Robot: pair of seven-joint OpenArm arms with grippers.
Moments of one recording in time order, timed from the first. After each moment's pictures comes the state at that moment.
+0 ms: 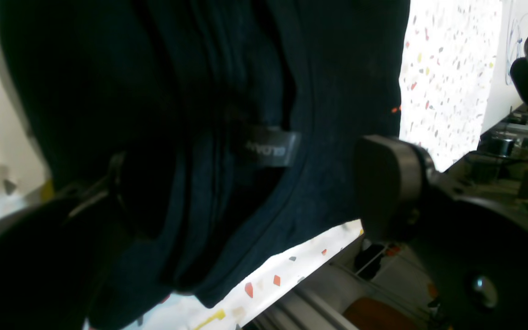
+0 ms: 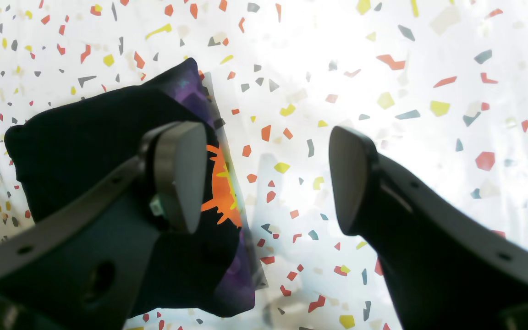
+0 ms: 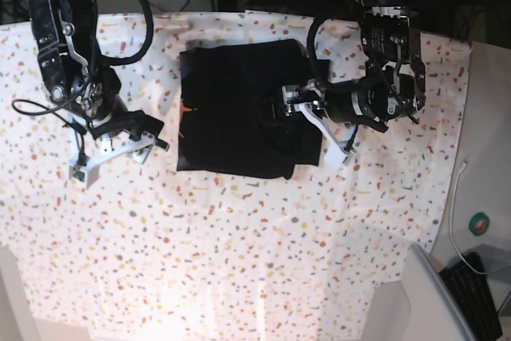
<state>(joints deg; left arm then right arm) 2.9 -2.5 -10.9 81.8 -40.5 -19.5 68.7 -7.4 13.3 -13.0 105.3 26.7 -34.9 -52.6</state>
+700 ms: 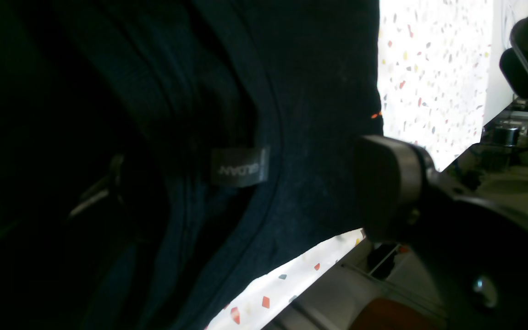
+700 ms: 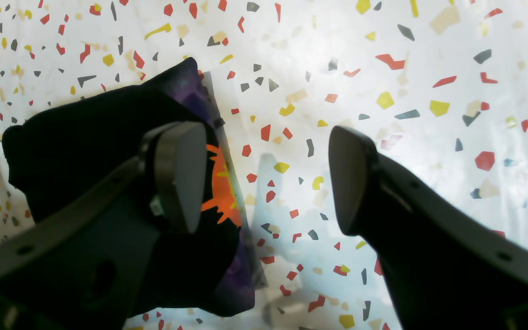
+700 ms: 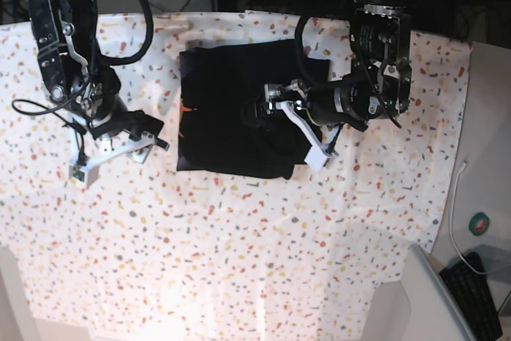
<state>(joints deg) 2.9 -2.9 -4.4 81.5 -40.3 -19.3 63.3 -7.4 13.3 -13.0 105.3 26.7 -34.9 -52.6</state>
